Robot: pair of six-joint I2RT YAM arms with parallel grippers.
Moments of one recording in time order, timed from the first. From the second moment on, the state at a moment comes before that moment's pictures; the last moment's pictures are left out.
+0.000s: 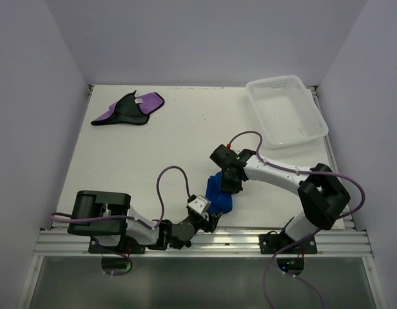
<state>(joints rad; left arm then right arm) -1.58 1.61 0.33 1.03 -0.83 -0.45 0.81 1.58 0.99 -0.78 0.12 0.91</state>
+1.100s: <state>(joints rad) -1.58 1.88 0.59 1.15 -0.78 -0.06 0.81 1.63 1.07 -0.94 0.17 0.98</state>
